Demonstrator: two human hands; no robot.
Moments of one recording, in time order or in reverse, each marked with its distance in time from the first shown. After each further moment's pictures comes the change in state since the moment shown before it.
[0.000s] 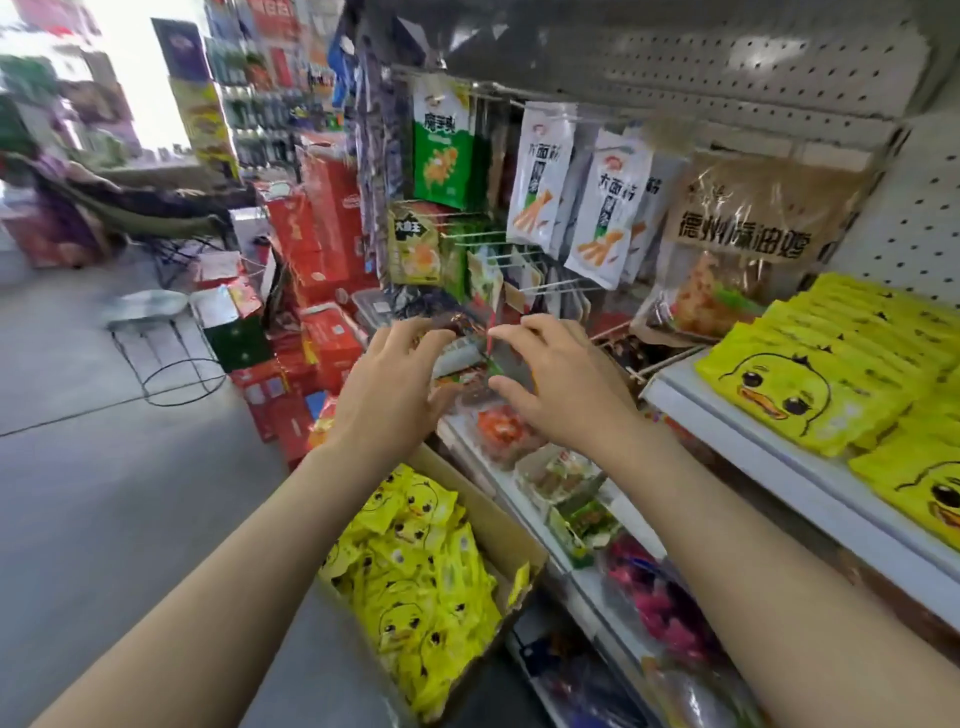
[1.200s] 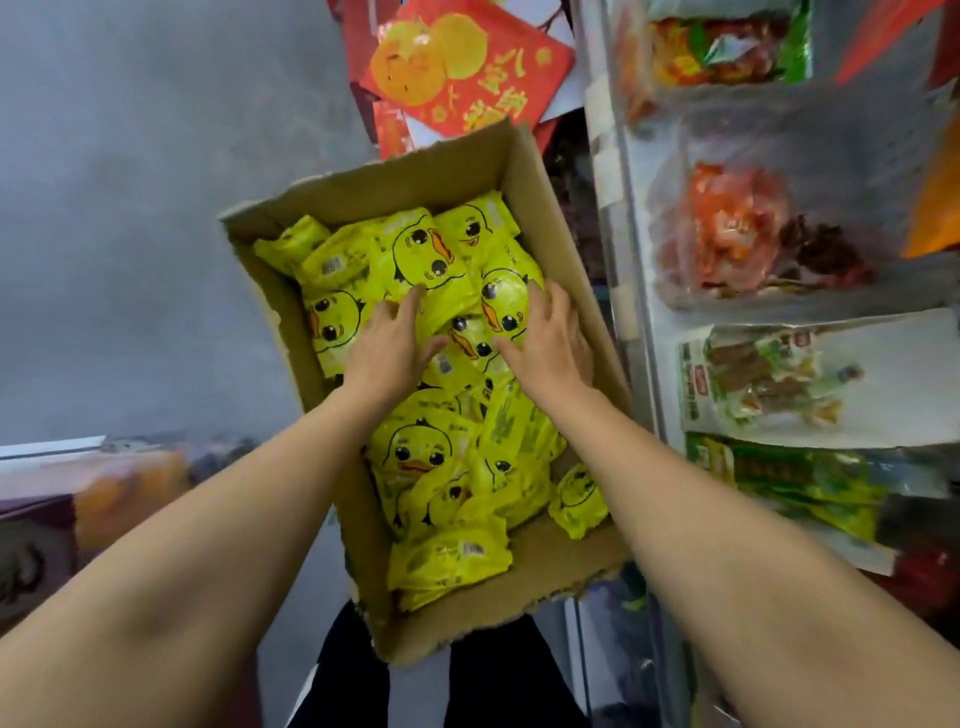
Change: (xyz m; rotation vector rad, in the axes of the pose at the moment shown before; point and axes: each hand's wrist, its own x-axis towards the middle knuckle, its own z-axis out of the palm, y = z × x) left_hand -0.131 -0.215 0.428 -0.179 -0.715 -1.012; right_hand 0.063 0.036 0.548 0.257 -0.793 0.175
